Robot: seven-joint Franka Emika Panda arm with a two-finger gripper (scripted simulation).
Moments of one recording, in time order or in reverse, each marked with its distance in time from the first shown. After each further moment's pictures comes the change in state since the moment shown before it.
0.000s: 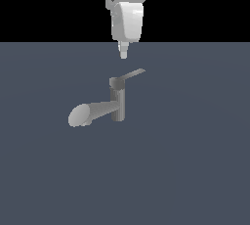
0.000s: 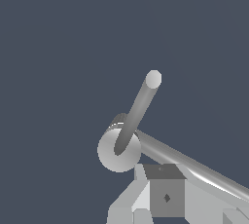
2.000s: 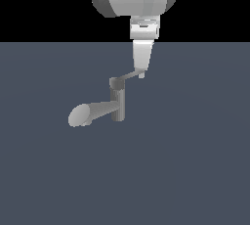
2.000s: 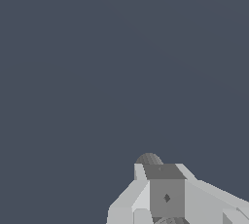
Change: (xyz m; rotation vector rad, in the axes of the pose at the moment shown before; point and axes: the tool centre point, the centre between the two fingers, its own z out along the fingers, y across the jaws) arm 0.071 -0.018 0.072 -0.011 0.006 0.397
